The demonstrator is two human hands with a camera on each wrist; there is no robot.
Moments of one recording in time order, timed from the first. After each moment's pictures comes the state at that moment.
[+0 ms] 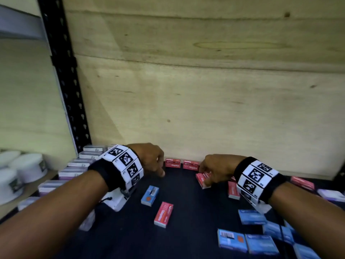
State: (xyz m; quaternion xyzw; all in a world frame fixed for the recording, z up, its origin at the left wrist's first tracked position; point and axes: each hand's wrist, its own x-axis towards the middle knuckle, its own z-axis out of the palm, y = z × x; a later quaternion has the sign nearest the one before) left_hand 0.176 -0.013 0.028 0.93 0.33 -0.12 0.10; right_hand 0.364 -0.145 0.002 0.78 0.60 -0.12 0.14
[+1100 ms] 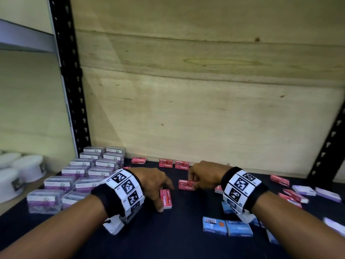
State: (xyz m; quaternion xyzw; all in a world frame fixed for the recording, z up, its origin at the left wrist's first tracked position) left_hand 0.158 -0.083 0.004 0.95 0.21 -0.20 0.10; right_hand 0.329 -0.183 0.002 0.78 0.61 -0.13 0.06
